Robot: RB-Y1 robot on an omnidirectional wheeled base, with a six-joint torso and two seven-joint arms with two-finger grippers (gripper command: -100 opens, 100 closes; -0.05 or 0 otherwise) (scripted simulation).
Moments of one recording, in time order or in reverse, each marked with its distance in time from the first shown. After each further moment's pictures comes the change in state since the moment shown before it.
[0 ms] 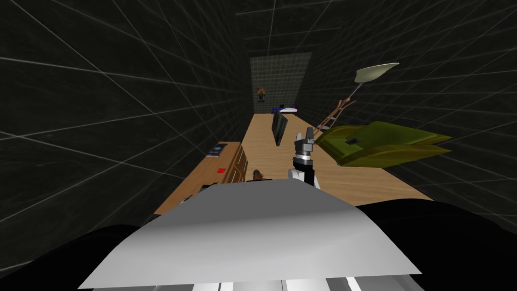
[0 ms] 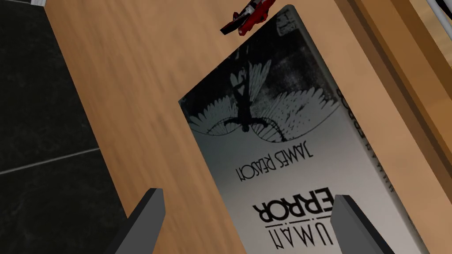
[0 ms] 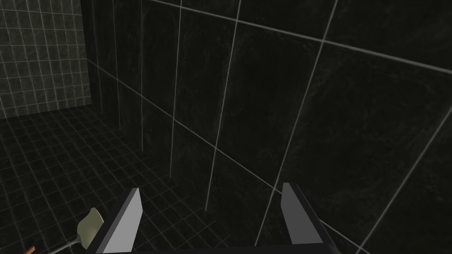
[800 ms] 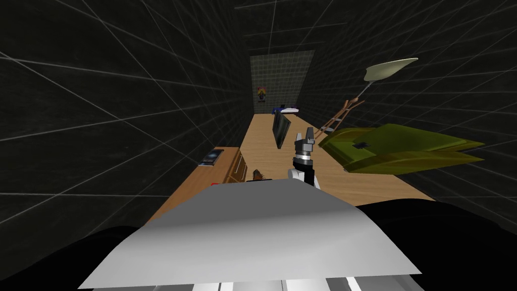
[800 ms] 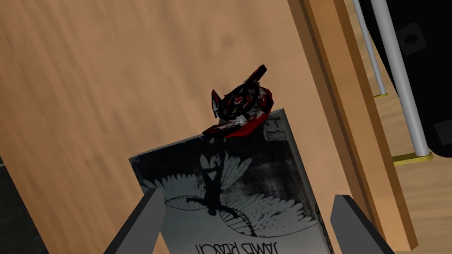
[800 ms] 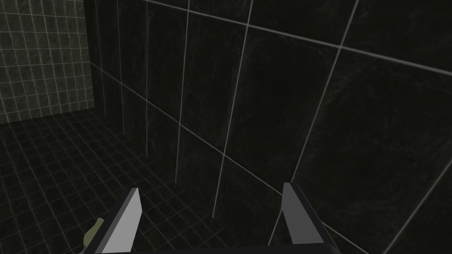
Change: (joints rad) left arm 0.088 -0.023 0.006 0.015 0.043 0.182 0.128; right arm 0.000 0.000 0.000 0.000 0.000 0.000 0.000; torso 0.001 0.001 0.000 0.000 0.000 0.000
